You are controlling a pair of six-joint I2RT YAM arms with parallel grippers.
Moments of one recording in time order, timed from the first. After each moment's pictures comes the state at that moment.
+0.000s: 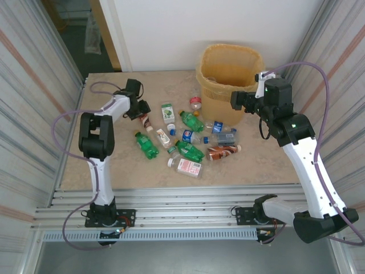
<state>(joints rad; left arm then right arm) -0.17 2.12 1.65 -0.64 0.00 -0.57 0.31 1.13 1.42 -0.76 0.13 0.21</state>
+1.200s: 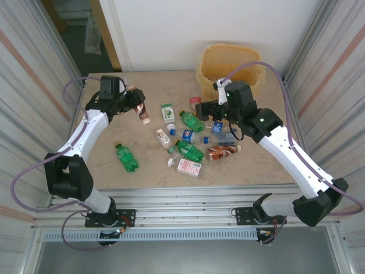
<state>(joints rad) -0.15 1.53 1.33 -0.47 0.24 -0.56 0.61 1.29 1.42 -0.69 0.07 0.25</state>
